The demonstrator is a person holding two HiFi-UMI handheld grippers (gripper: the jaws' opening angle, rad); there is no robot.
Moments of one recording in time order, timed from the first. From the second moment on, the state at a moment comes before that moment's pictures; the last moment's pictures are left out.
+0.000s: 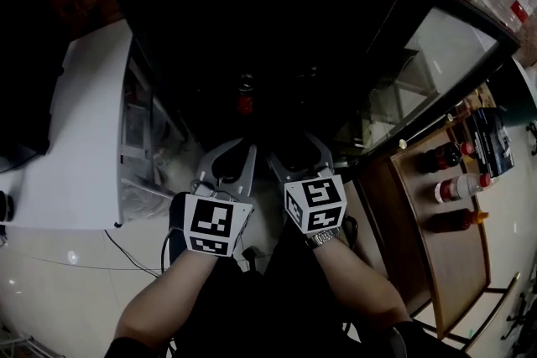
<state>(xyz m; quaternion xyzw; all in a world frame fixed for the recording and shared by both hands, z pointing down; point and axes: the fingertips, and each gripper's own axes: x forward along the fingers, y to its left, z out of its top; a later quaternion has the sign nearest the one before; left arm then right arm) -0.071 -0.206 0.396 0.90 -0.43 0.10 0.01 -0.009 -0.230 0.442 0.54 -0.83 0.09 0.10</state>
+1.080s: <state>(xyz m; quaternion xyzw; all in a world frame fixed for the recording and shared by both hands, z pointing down) 0.170 0.049 0.333 0.97 -0.25 0.04 -0.04 0.261 0.076 0.336 0.73 -0.68 0.03 0.08</state>
